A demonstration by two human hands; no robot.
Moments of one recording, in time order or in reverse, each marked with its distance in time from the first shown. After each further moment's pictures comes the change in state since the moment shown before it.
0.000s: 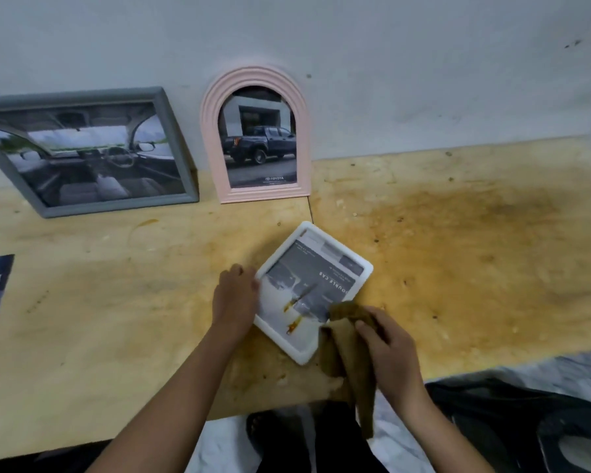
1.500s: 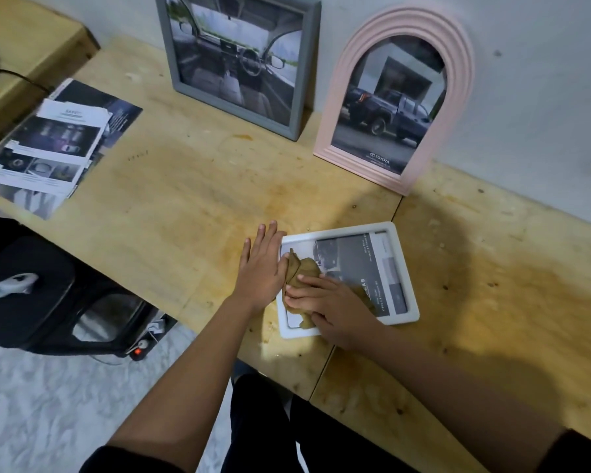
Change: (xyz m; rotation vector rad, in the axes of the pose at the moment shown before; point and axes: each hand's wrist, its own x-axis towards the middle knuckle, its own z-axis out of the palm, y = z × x) left_hand -0.035 0.013 0.034 -0.228 0.062 -0.413; right_hand 0.134 0.031 0.059 -0.760 -1.223 -0.929
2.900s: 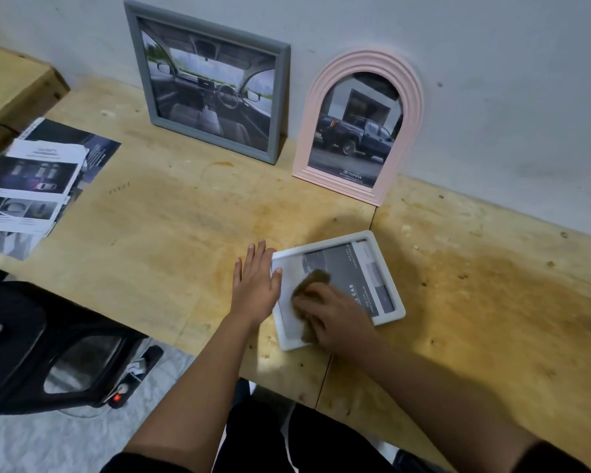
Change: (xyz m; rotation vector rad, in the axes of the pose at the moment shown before) left_hand 0.001 -0.002 -0.002 -0.050 0.009 0.020; right_hand -0.013 -0.020 0.000 -0.320 0.277 0.130
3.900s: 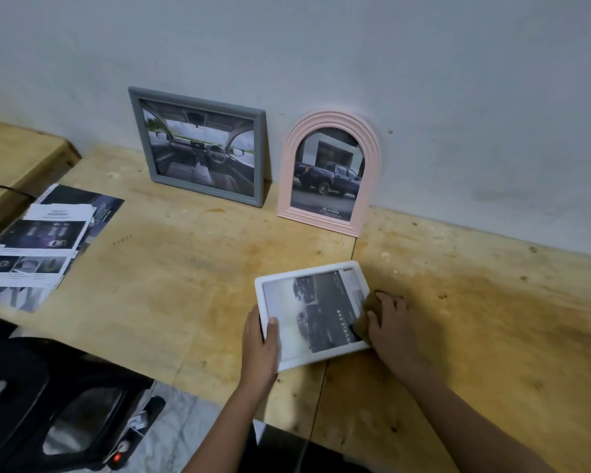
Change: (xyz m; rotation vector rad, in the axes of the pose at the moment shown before) left_hand -0.060 0.043 0.001 -0.744 0.100 -0.193; right_hand -0.039 0.059 -0.030 0.276 0.261 0.814
